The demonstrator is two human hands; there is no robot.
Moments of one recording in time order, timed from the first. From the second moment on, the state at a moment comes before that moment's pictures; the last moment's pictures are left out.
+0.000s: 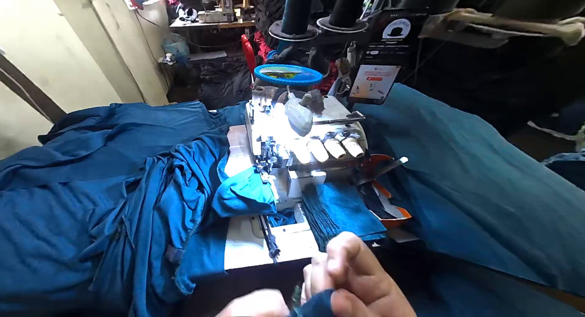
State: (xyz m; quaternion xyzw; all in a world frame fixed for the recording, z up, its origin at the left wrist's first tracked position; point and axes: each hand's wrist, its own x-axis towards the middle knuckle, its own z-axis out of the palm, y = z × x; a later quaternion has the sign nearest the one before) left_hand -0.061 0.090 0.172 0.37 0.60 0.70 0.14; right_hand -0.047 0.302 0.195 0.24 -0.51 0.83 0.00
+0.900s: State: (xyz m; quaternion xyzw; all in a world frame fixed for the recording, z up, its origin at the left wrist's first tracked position) left_hand -0.061 0.118 0.163 0.20 0.49 0.85 0.06; right_hand -0.050 0.300 0.193 0.28 -0.73 0.61 0.14
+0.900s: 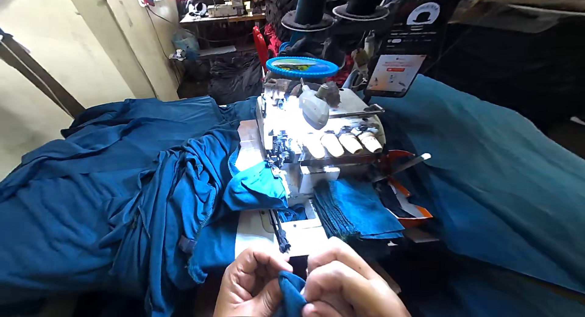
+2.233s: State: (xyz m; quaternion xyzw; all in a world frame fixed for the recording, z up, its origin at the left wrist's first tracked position) left_hand -0.053 0.092 0.172 0.22 0.40 0.87 0.19; right_hand -0.043 0.292 0.180 0.11 -0.41 0.90 -0.11
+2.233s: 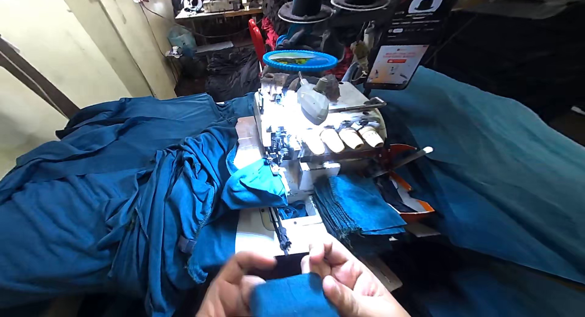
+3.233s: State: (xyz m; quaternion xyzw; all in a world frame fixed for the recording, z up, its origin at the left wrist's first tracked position) left_hand -0.101 0.094 0.176 0.23 0.76 0.59 -0.14; right_hand -0.059 0.278 0.170 0.18 -0.83 0.52 0.10
